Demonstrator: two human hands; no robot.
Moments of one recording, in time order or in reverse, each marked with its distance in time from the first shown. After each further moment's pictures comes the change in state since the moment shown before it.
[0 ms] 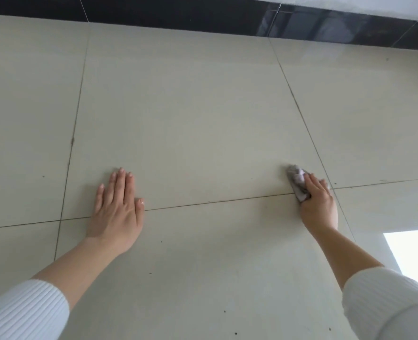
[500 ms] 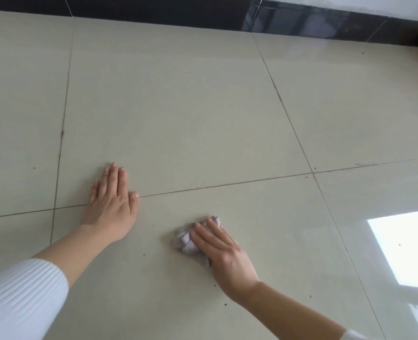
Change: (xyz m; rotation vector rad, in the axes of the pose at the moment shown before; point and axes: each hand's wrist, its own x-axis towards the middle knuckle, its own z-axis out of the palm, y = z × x) left_hand -0.008 0.007 -0.012 -0.049 -0.112 -0.015; right_hand -0.182 -0.083 0.039 0.145 -0.261 -0.791
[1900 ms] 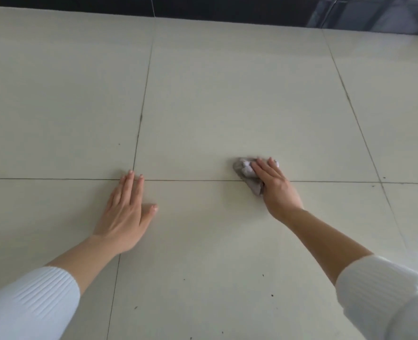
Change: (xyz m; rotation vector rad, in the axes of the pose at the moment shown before) left_hand -0.080 -0.088 -0.014 0.031 -0.081 -0.057; right_hand 0.115 0.040 -0.023 -0.013 -0.040 0.226
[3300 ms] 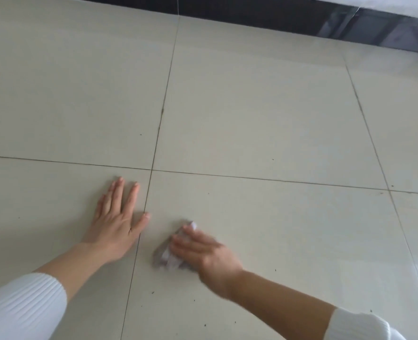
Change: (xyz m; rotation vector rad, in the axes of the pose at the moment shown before) left_hand -0.042 -0.053 0.018 -0.082 -0.014 -0.073; right_hand -0.107 -0.144 0.083 0.136 -0.266 -0.647
